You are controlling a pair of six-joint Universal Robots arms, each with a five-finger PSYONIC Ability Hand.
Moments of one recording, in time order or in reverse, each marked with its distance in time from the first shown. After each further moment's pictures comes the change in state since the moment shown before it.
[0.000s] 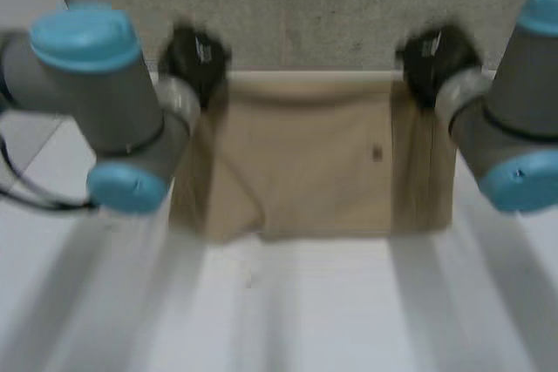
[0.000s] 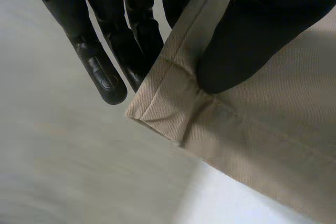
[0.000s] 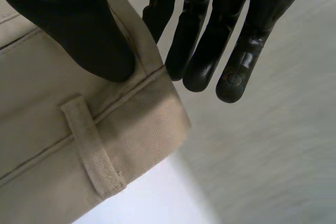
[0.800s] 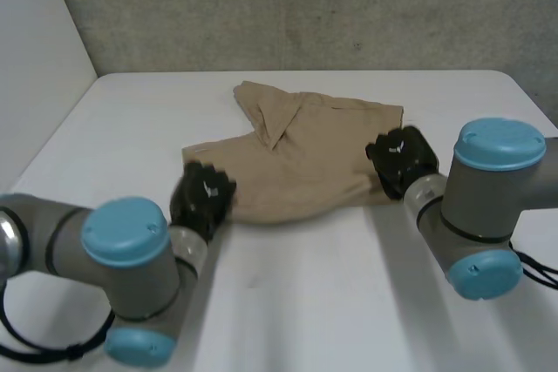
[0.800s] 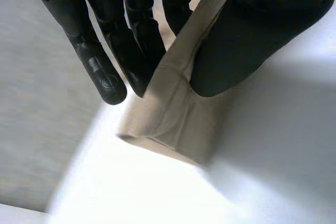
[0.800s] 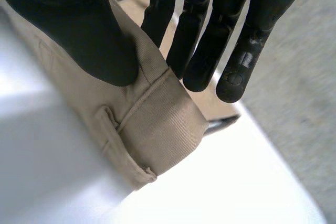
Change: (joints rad) left arm -0.057 0.043 -0.836 0.433 -0.046 -0.097; right arm 0.014 0.114 0.422 -0.198 -0.071 0.062; left_hand 0.000 0.001 0.002 0.000 0.000; right_hand 0.000 0.000 0.000 0.000 0.002
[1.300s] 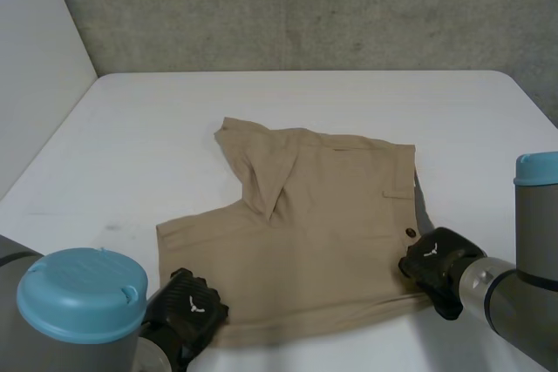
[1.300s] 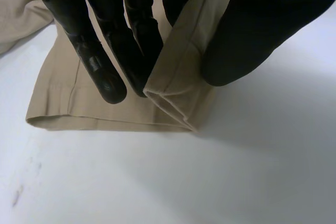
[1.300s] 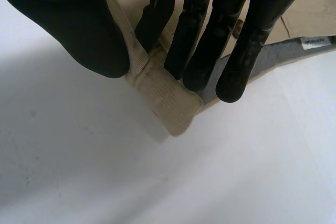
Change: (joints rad) left arm -0.152 0.346 -0.195 -0.654 -0.021 -0.074; right arm -0.084 -0.289 0.339 0.489 -0.053 -0.240; left_hand -0.080 -0.125 -0.122 -0.108 -0.081; right_hand 0.000 0.000 0.000 0.000 0.000
